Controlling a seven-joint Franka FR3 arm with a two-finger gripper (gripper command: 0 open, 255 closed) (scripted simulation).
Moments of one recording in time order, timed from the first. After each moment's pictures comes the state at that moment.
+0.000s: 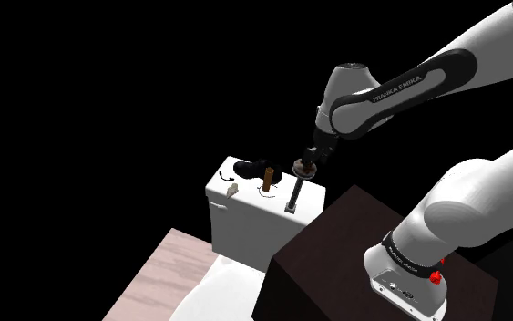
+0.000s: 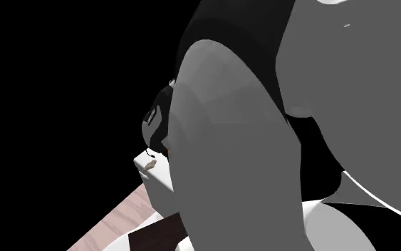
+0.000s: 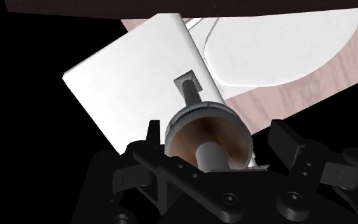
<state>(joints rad) -0.03 -0.39 -0.04 -2.85 -0.02 2.45 -0.02</state>
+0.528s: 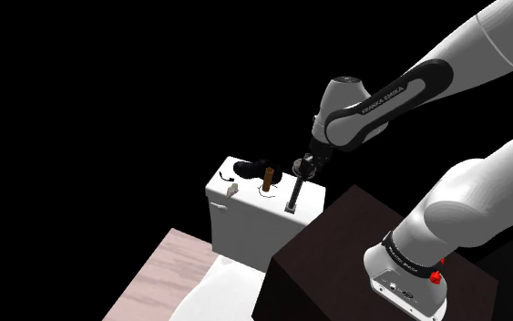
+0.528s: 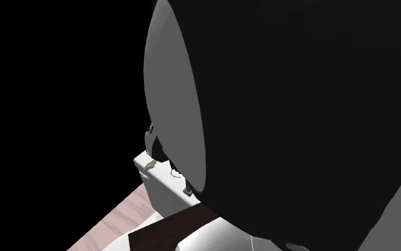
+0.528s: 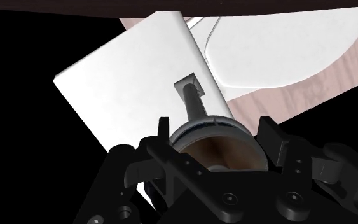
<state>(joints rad) -0.03 -0.28 -0.04 -2.87 -0.02 2.58 -0.02</state>
